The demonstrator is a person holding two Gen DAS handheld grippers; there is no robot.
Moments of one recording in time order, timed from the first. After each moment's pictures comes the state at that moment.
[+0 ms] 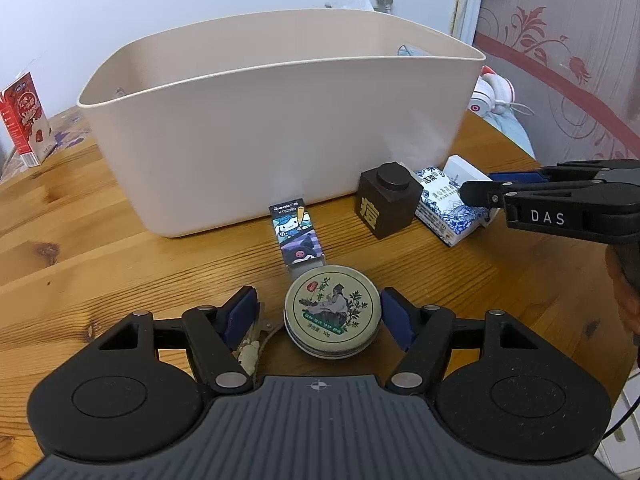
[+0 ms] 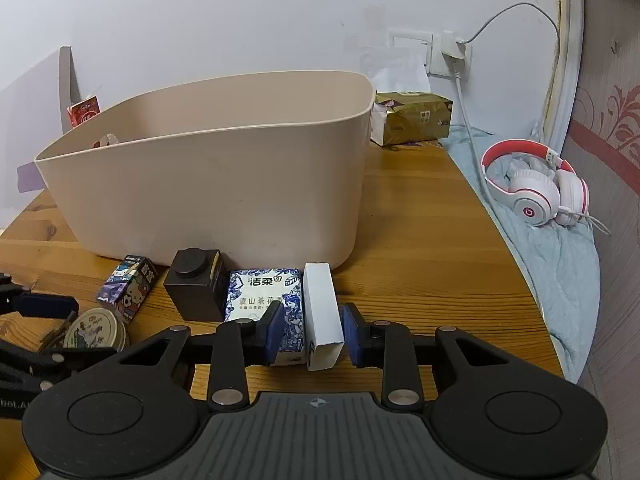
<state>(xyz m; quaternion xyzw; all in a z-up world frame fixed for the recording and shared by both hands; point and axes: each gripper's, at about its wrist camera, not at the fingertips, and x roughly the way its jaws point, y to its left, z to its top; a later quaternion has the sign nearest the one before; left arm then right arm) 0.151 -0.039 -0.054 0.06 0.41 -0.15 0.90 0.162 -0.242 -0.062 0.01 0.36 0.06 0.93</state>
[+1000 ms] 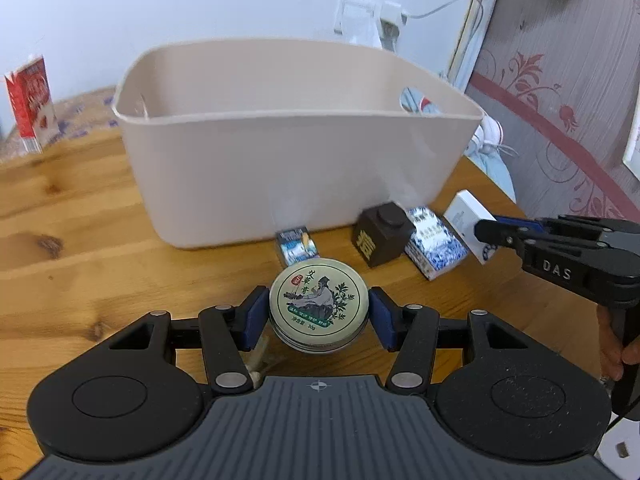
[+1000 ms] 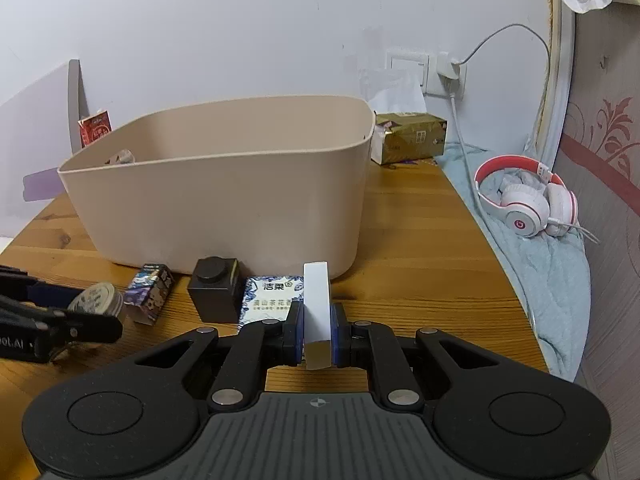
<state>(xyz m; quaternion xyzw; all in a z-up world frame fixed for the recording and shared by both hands) 0.147 -0.015 -0.025 0.00 0.39 -0.17 0.90 0.136 -0.237 -0.042 0.00 0.33 0.06 0.94</state>
